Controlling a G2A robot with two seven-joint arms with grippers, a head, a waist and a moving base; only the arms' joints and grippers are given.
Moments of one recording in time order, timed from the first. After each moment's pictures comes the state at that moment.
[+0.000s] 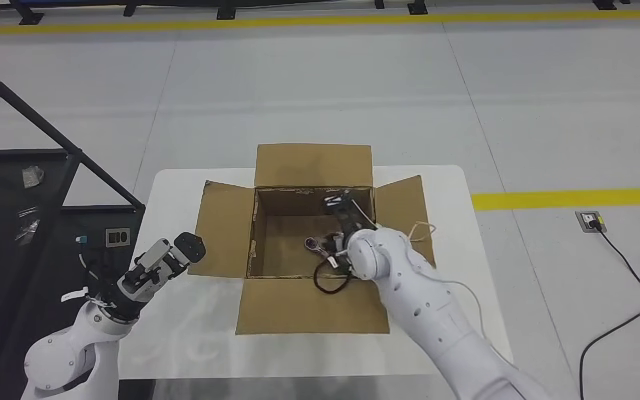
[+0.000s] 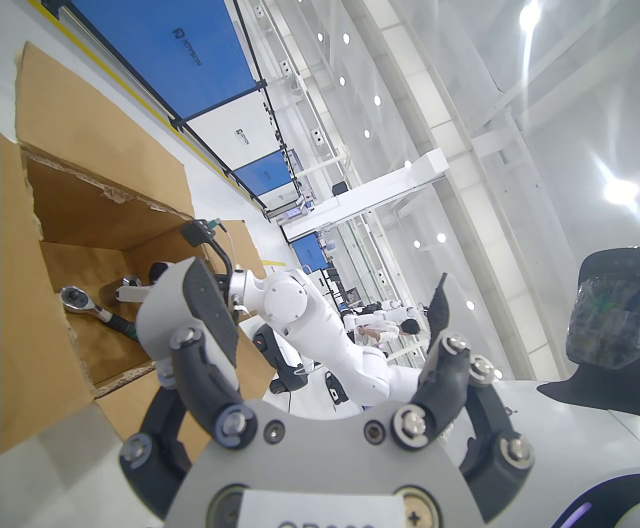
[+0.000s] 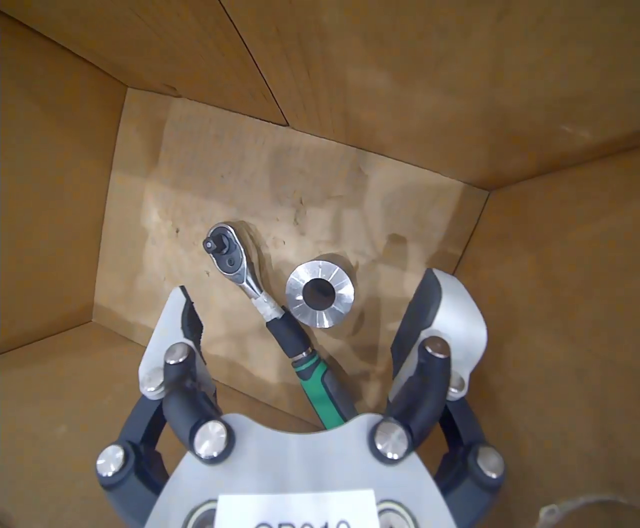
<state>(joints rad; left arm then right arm) 1.25 -1.23 -1.86 -1.65 -0.47 -0.41 -1.03 -0.46 -1.60 0.89 -0.83 -1.02 0.14 0.74</state>
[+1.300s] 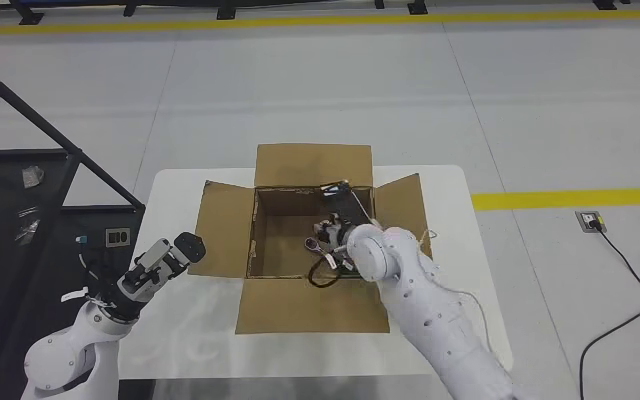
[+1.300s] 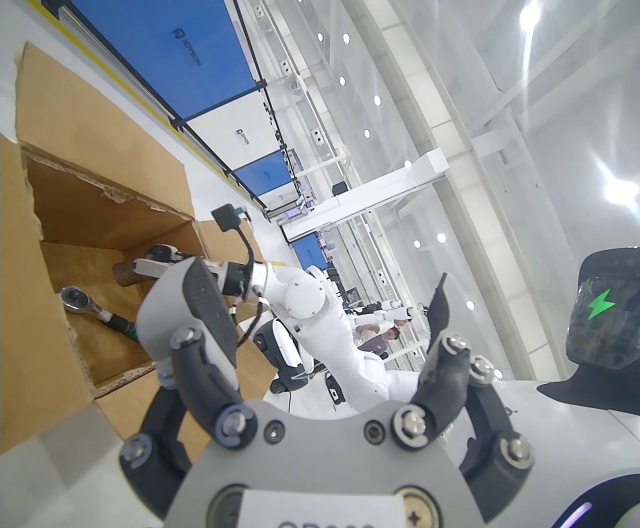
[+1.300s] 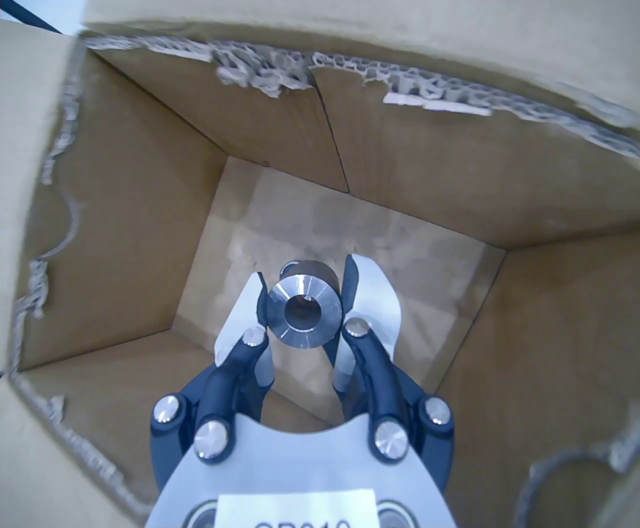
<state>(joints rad) 1.25 -1.23 -1.86 -1.65 -0.47 -0.41 -1.03 -0.61 -1.57 1.04 -1.16 -1.06 0.06 0.76</state>
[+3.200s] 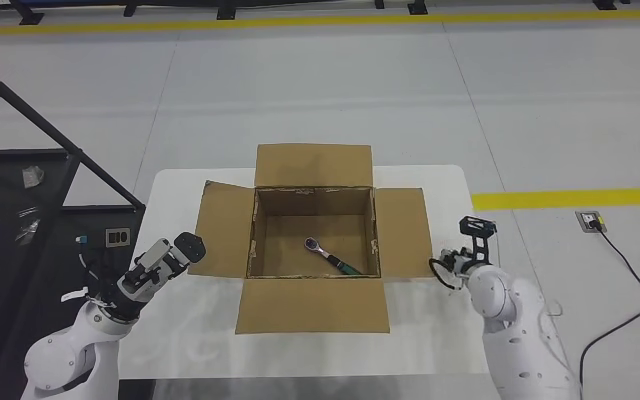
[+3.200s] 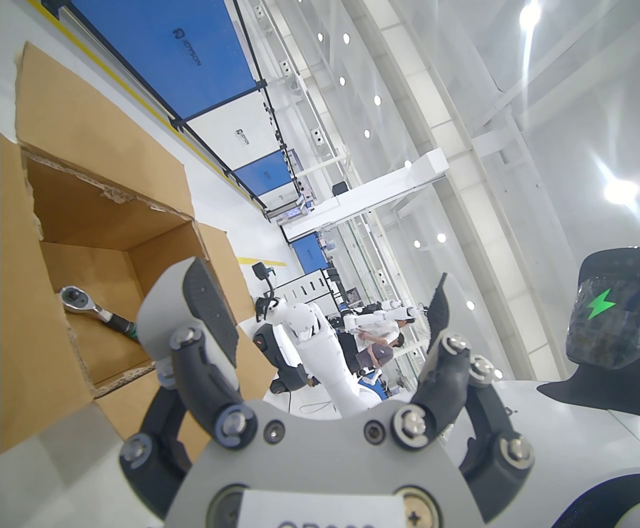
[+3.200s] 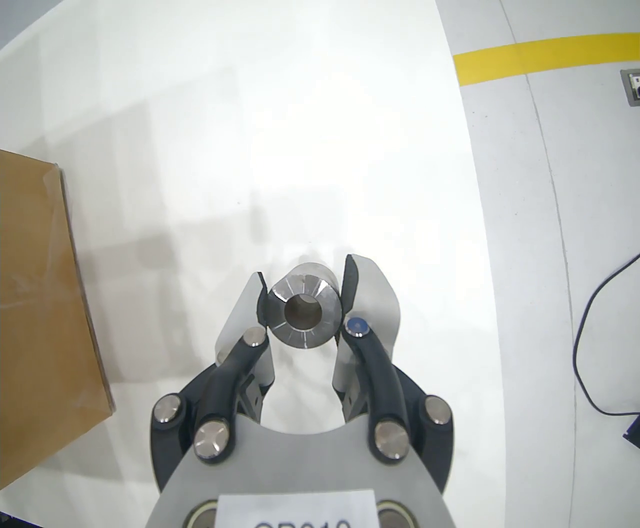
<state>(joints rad) 1.25 -1.23 -1.86 -1.65 -0.47 -0.41 -1.03 -0.95 -1.41 1.61 -1.30 -1.27 0.09 0.77</state>
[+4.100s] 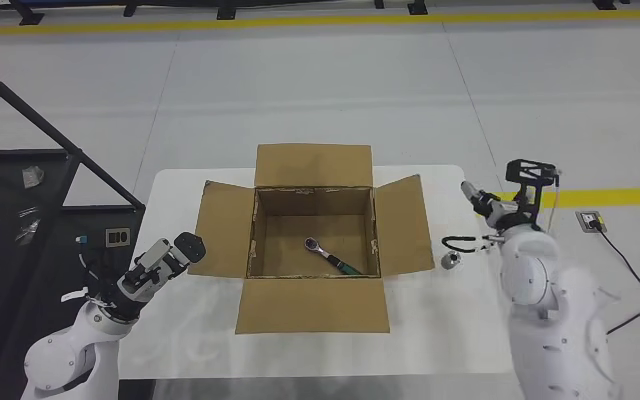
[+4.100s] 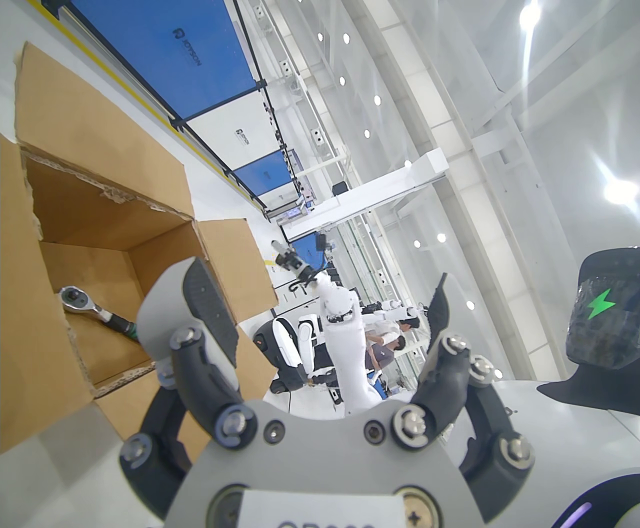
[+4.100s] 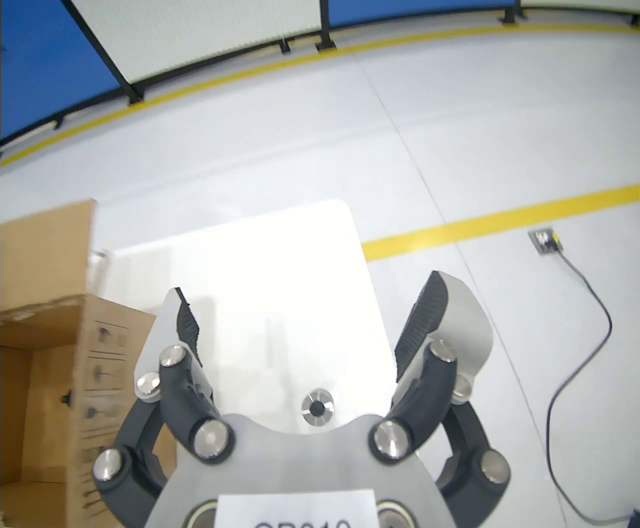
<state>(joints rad) 1.25 -1.23 -1.86 -1.65 -0.47 -0.41 -1.03 -0.92 -1.39 1.60 -1.75 -1.30 0.11 0.65</state>
